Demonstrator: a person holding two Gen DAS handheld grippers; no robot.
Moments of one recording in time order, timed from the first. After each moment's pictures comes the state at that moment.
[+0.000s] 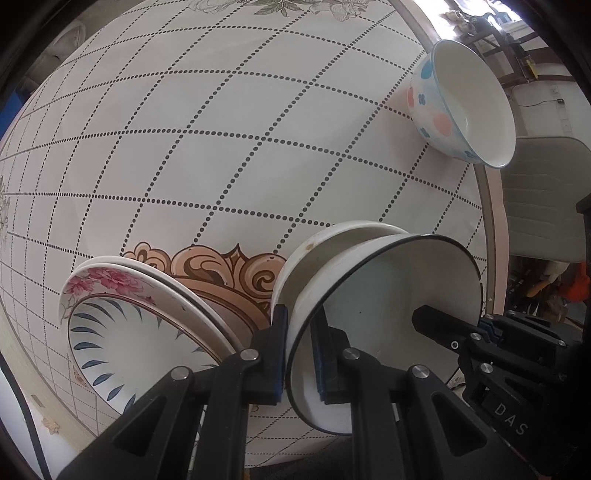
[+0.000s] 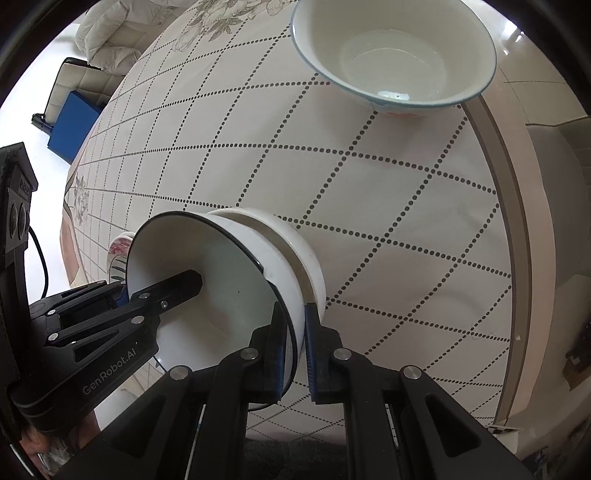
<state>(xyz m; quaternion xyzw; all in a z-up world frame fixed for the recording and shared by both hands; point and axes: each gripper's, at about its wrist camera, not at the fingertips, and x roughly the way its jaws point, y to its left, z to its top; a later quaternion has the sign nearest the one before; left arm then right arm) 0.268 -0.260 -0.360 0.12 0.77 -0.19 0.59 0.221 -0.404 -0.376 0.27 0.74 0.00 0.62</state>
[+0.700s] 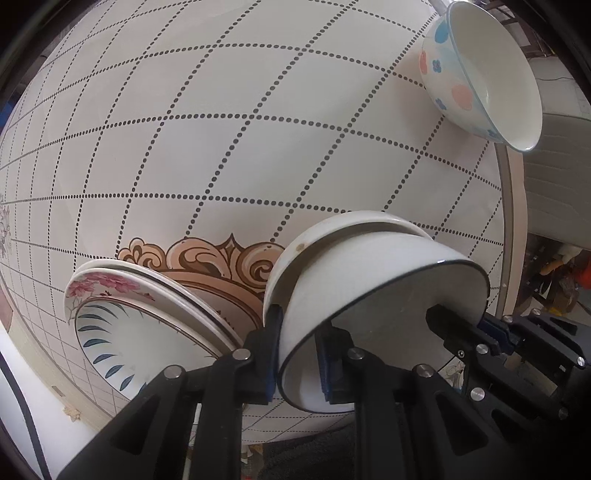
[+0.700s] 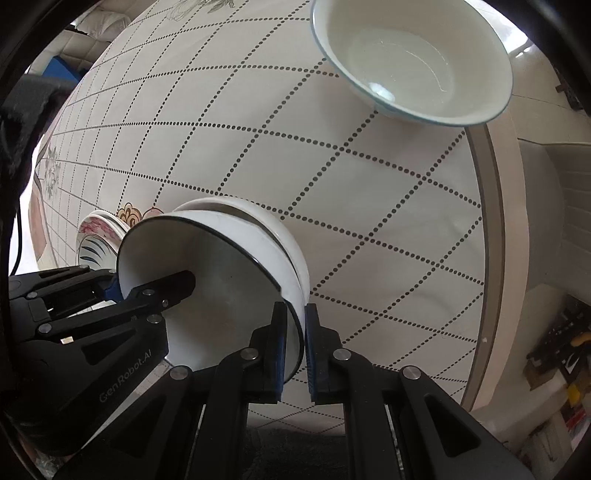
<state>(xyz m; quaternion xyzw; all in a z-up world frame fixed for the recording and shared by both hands) 0.274 -0.281 -0.382 0.17 0.81 -0.17 0.54 0.237 -0.387 -0.376 0.19 0.78 -0.01 0.59</state>
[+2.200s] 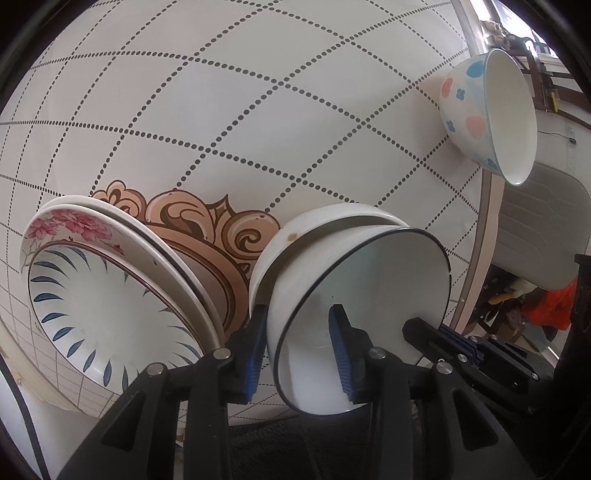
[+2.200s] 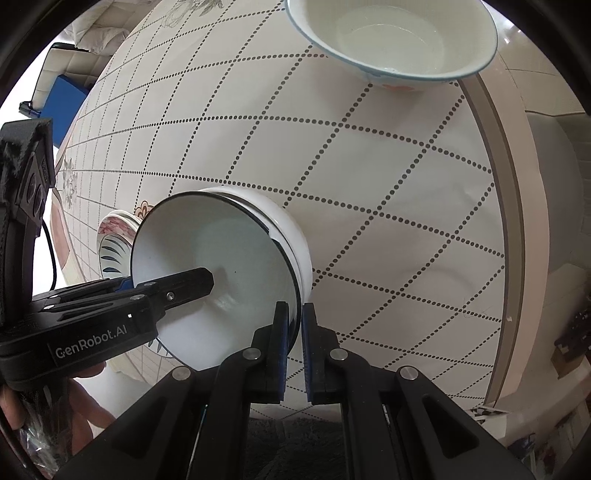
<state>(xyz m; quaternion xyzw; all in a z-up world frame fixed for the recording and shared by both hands) 0.284 -0.230 -0.384 0.02 0.85 -0.15 0.51 0.219 -0.394 -0.377 0.26 0.77 0.00 0.59</state>
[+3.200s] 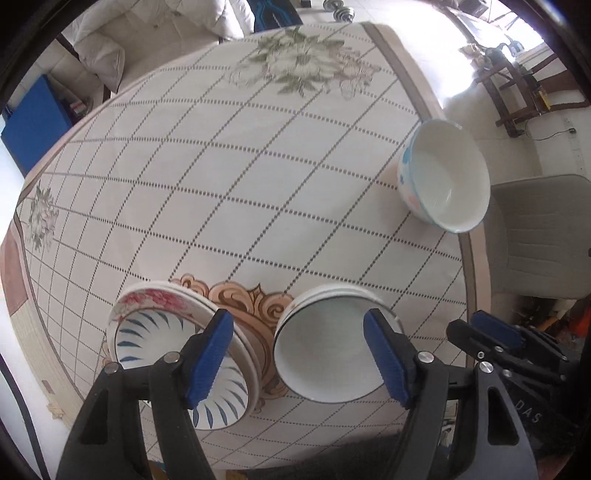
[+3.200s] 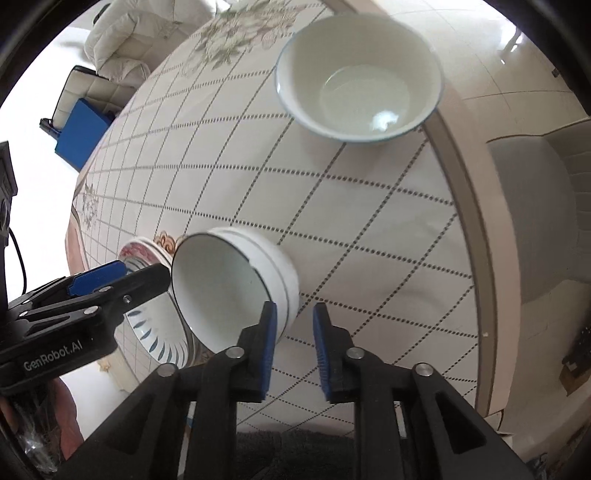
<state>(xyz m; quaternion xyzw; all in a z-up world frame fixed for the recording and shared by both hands) 0.297 -0.274 -0.291 0.11 0.72 -0.14 0.67 0.215 -0.451 -0.326 0.27 0.69 -0.02 0.67</state>
